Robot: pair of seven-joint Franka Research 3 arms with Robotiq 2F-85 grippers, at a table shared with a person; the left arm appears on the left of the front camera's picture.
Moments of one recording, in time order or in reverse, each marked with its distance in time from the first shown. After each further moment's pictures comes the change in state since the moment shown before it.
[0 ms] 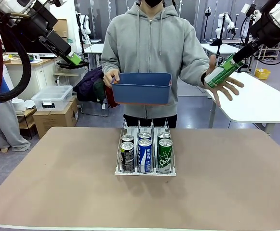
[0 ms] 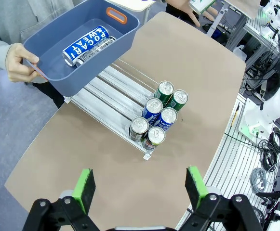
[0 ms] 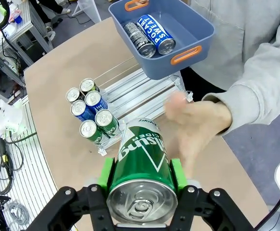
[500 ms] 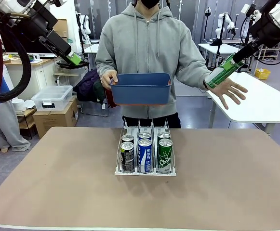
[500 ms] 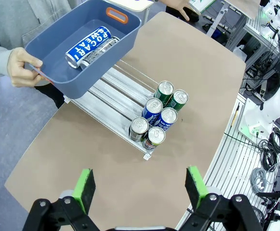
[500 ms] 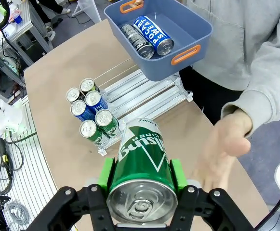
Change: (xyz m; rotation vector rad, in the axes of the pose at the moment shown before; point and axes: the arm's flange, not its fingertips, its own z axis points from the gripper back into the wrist) left arm 0.000 0.000 0.000 0.000 0.000 0.000; right arm 0.000 0.000 0.000 0.000 0.000 0.000
